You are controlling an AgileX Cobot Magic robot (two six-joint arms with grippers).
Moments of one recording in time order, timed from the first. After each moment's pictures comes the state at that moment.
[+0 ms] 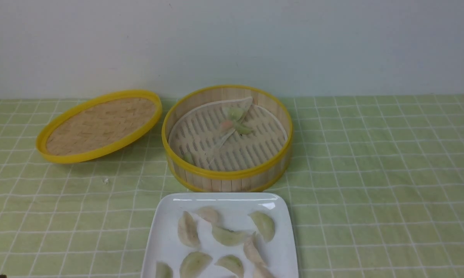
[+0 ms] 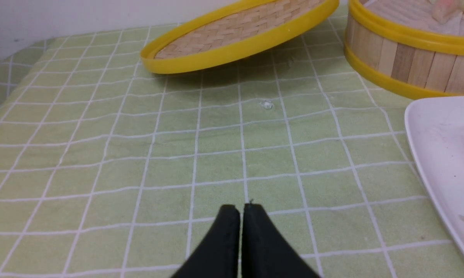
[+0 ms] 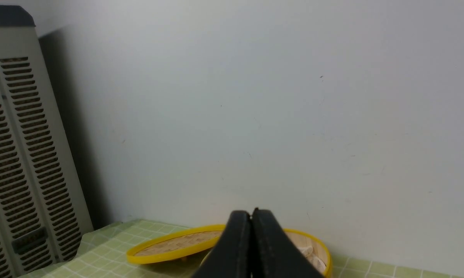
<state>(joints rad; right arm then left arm) 0.80 -0.02 -0.69 -0.39 0.75 0.49 0.02 -0.01 0.03 -0.02 0.38 0.07</state>
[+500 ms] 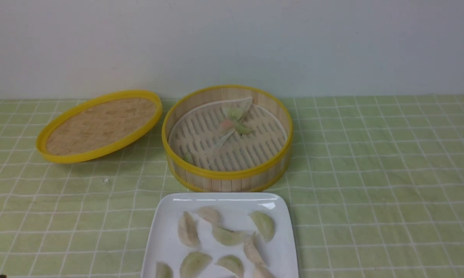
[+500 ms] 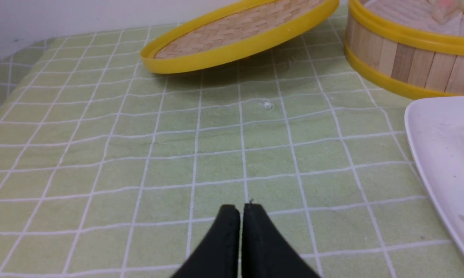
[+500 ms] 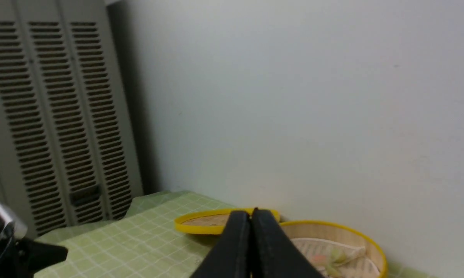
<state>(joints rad) 0.80 -0.02 -0.55 -0.05 0.59 0.11 0.02 -0.01 0.03 -0.02 0.38 0.07</state>
